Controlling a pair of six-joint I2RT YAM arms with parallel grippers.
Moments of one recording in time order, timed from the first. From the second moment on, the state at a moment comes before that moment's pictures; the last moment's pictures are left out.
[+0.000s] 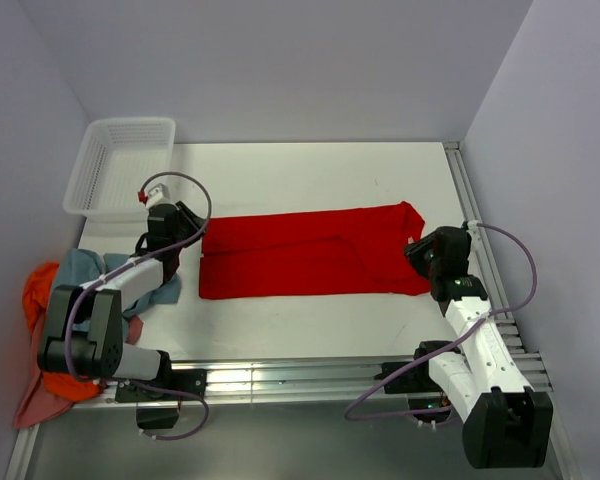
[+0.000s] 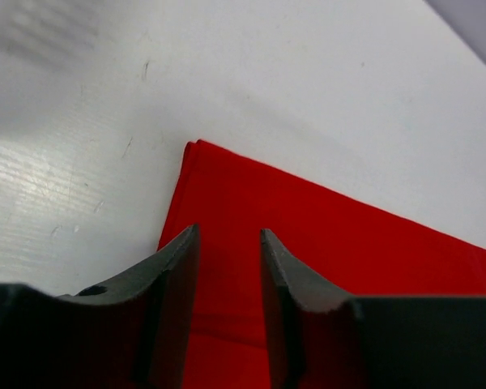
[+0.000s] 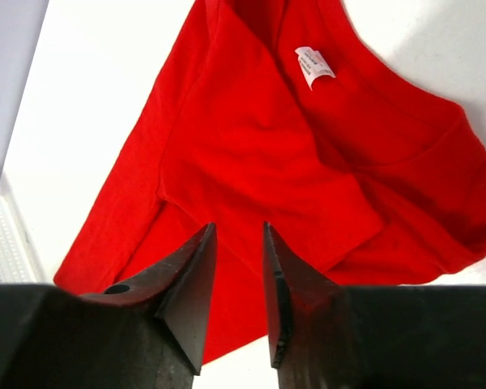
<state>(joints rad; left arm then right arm) -0.14 1.41 0.61 0.31 -0.08 -0.65 -0.03 0.83 0.50 -0.31 0.04 0.91</state>
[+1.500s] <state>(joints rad) -0.49 1.79 1.20 0.06 0.02 -0.64 0.20 0.95 0.30 -0.14 -0.03 0.87</state>
